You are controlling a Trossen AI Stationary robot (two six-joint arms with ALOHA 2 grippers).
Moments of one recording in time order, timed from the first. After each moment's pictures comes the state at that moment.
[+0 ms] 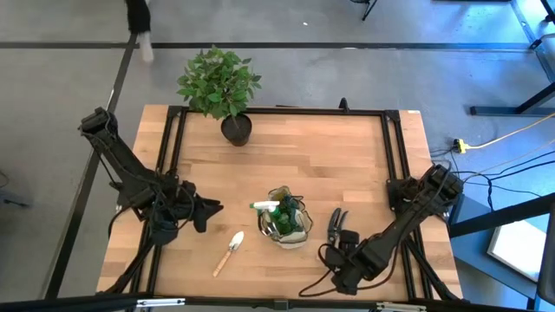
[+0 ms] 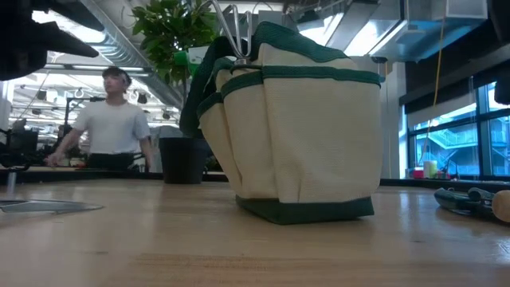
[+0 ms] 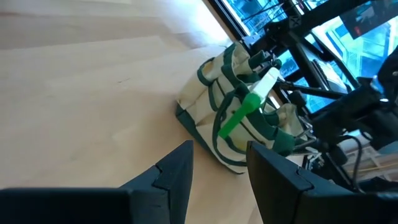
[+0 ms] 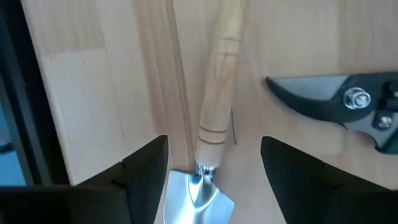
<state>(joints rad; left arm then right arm) -0.88 0.99 0.59 -0.45 -1.02 -1.60 0.83 1.86 1.19 -0.74 0.11 0.96</state>
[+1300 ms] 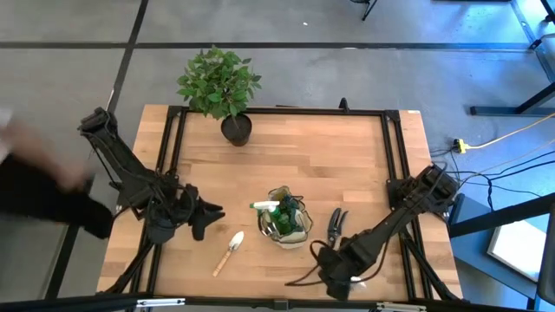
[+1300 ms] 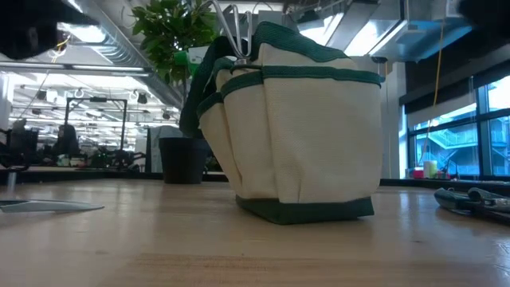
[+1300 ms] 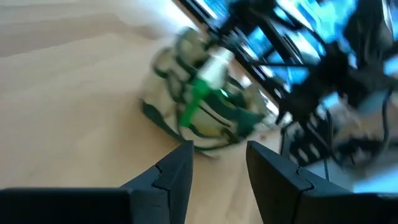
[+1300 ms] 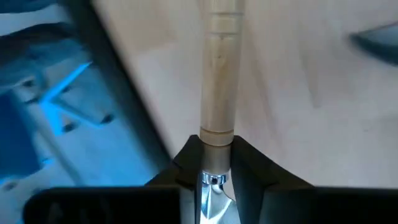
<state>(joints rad) -0.88 0.99 0.62 -0.30 -0.95 -1.33 0.75 1.89 1.31 -0.76 -0.24 1.14</state>
